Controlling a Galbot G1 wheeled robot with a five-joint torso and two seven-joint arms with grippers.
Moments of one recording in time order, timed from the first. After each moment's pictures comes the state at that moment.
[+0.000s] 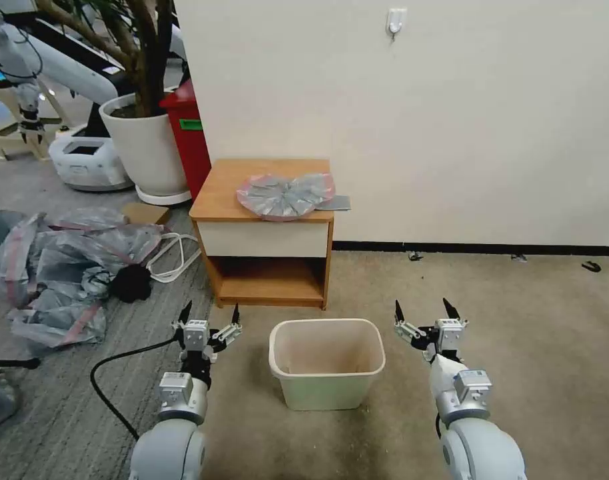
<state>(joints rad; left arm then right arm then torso) 1.55 -1.50 -0.55 -2.00 0.00 0.00 0.00 -1.55 1.50 0.55 2.00 0.00 0.00 0.00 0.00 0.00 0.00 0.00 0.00</state>
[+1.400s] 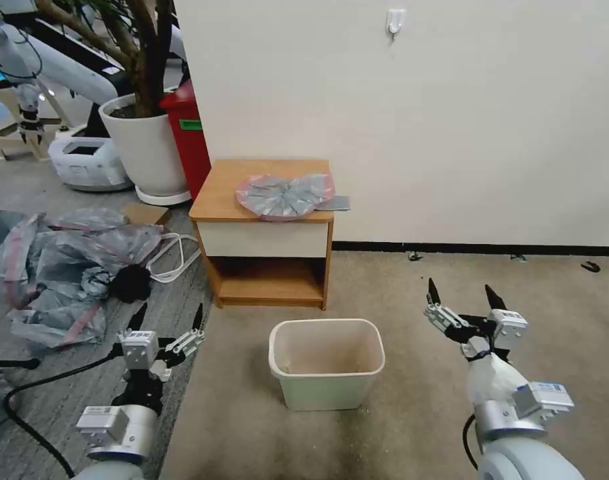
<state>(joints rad) 1.79 -1.34 -0.66 -2.25 -0.23 -0.06 -0.05 -1.63 1.45 0.54 2.25 0.25 -0.03 0.12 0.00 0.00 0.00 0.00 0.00</state>
